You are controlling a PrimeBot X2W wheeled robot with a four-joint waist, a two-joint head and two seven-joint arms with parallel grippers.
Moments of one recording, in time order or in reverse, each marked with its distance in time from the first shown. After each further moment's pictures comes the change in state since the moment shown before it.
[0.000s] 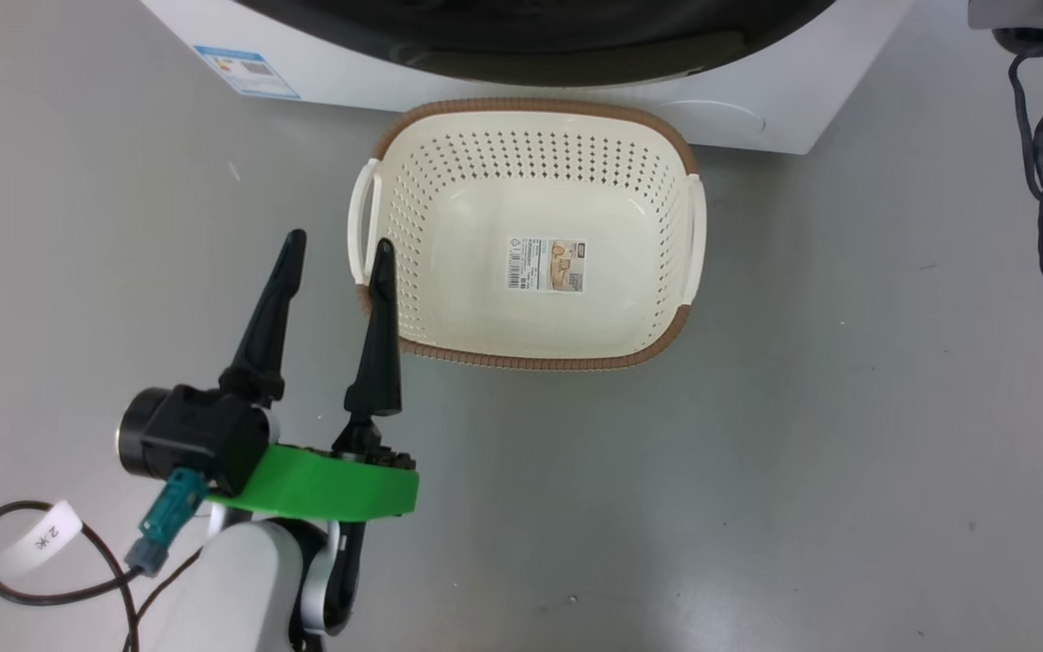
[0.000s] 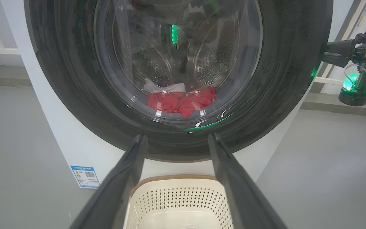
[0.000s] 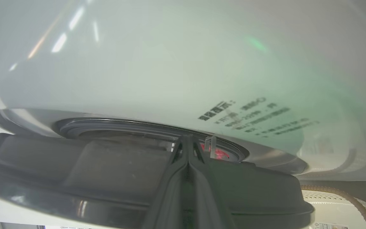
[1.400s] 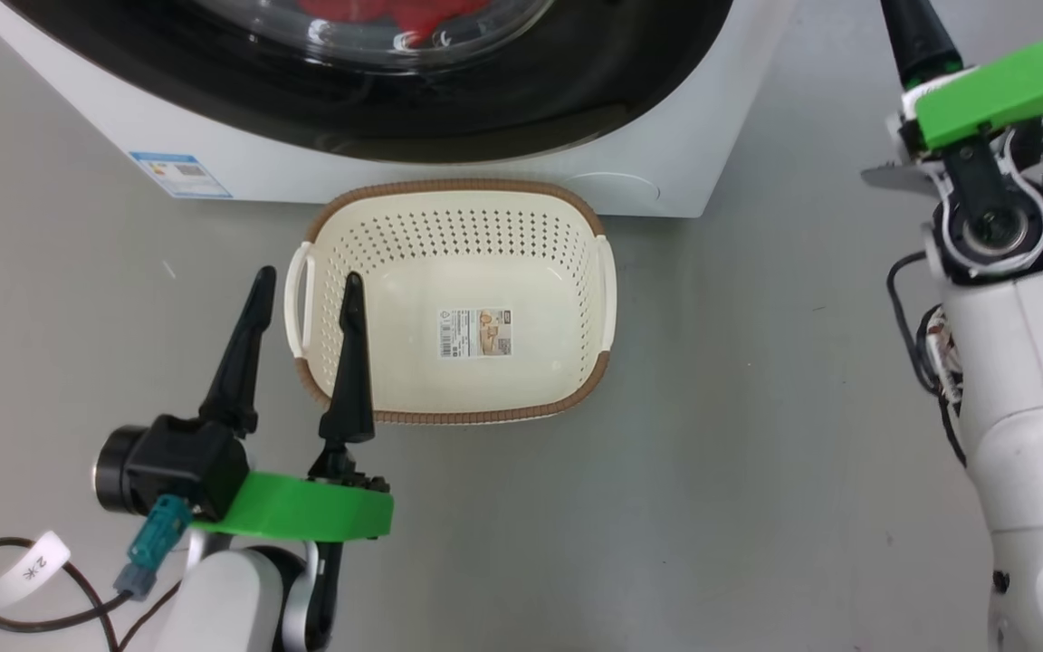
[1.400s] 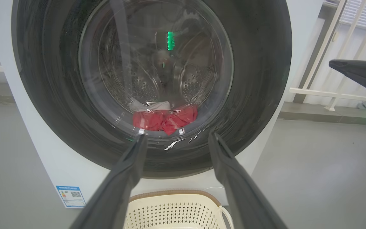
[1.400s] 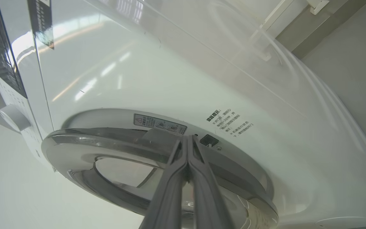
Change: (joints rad) left arm 0.060 0.002 0.051 0.010 0.037 -0.002 0.000; right arm 0.410 0.043 0.157 -0.353 0.040 0.000 -0.463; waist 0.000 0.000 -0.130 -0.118
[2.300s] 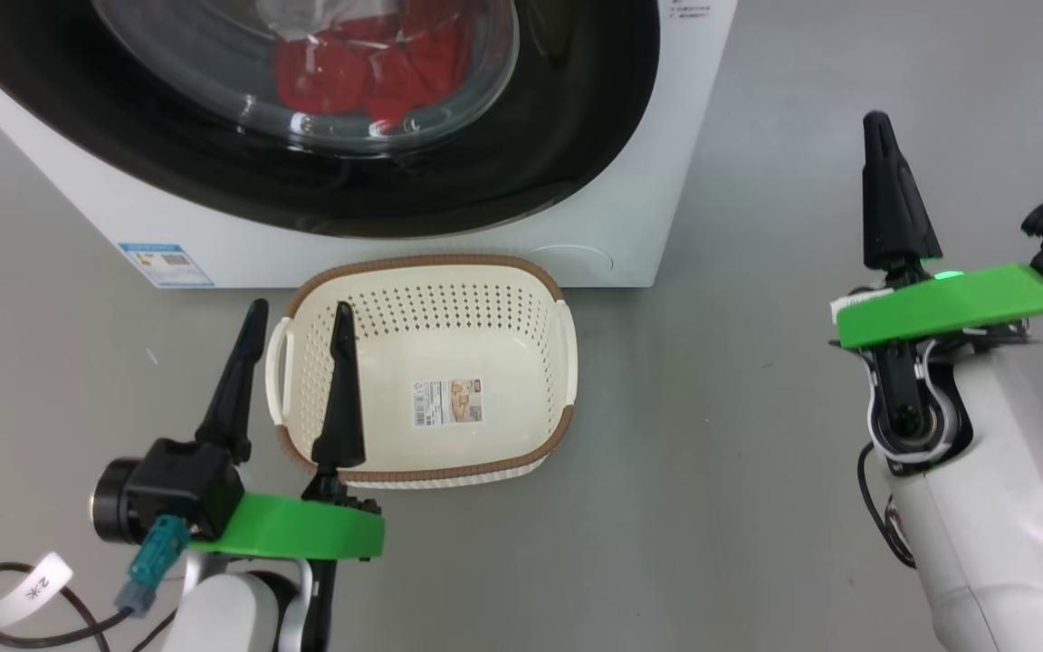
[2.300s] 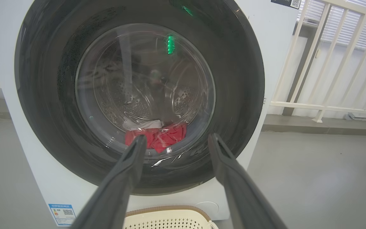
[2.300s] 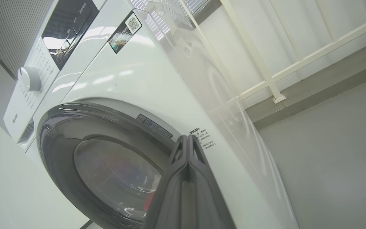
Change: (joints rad) left arm 0.044 0.000 0.015 0.013 0.000 0.009 0.000; right arm 0.341 0.006 0.059 -0.178 -0.381 0.000 -0.323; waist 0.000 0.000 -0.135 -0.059
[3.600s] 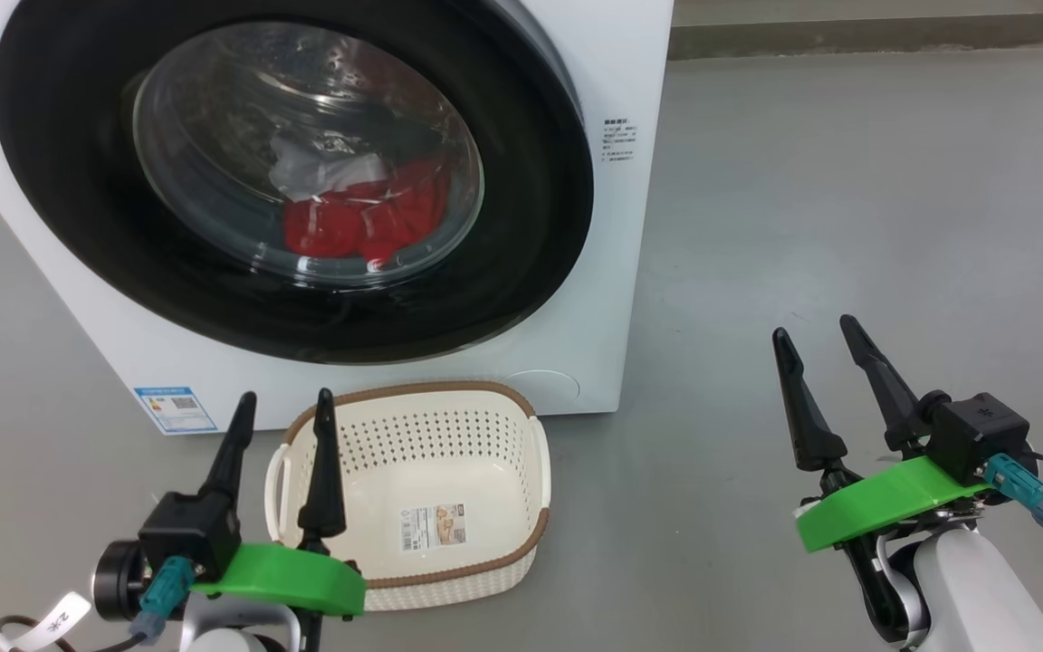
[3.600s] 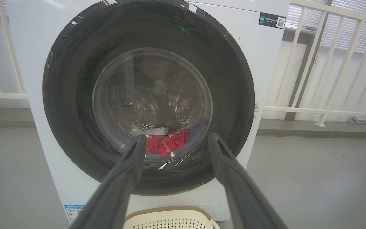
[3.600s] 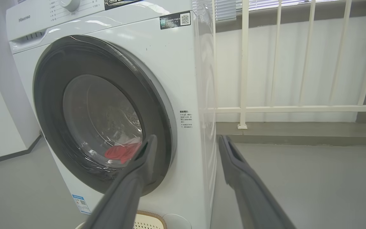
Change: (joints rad) left arm 0.083 0.000 0.040 0.133 0.001 0.002 0.001; right arm 0.310 0.007 -0.005 -0.078 -0.518 0.000 0.000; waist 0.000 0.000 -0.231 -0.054
